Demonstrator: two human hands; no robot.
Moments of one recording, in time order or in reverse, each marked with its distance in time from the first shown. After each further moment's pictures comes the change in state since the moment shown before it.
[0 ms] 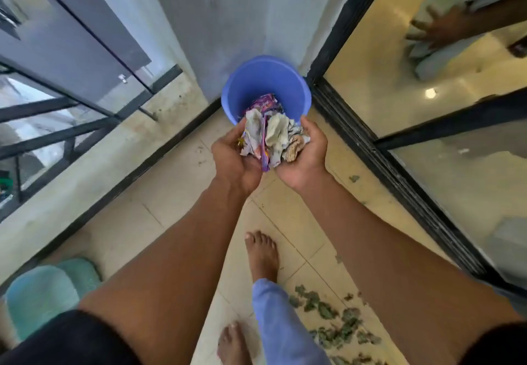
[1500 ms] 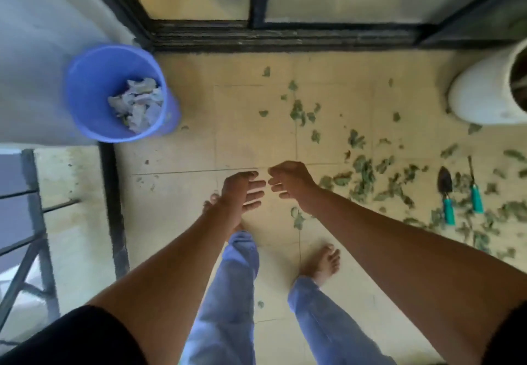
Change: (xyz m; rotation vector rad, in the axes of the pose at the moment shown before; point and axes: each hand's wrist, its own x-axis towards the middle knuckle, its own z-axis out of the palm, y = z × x) left_hand -0.060 -0.113 -0.088 1.611 0.034 -0.718; right_hand -0.178 0.093 -0.169 -0.406 0.813 0.053
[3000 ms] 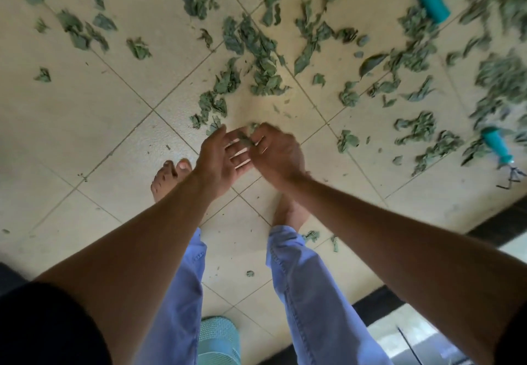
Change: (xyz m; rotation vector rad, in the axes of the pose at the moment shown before) left_hand 0.215 -0.209 0.237 0.246 -0.128 -0.172; right_hand 0.117 0.325 -0.168 -0.012 0.450 -0.176
